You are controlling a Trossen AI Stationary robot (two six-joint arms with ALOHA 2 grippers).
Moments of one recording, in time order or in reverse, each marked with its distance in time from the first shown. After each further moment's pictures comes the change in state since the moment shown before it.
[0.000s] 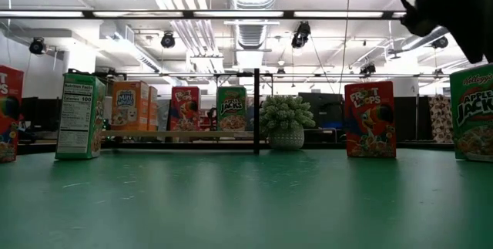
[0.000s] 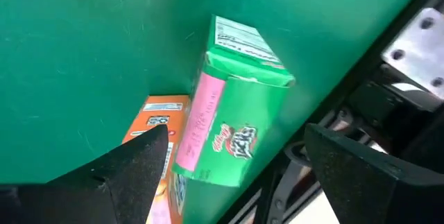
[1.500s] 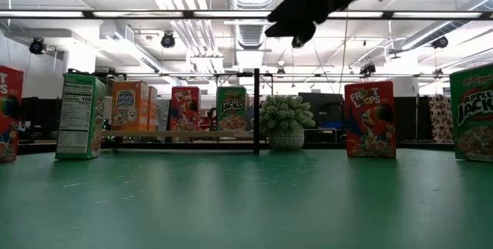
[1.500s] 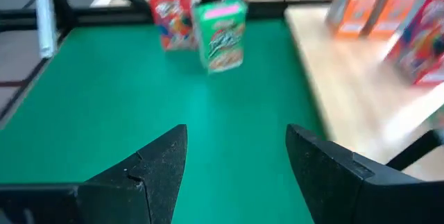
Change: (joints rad) left arm 0.104 -0.002 0.149 -0.203 0.002 -0.065; right arm -0.244 0.221 -0.005 1.356 -0.025 -1.197
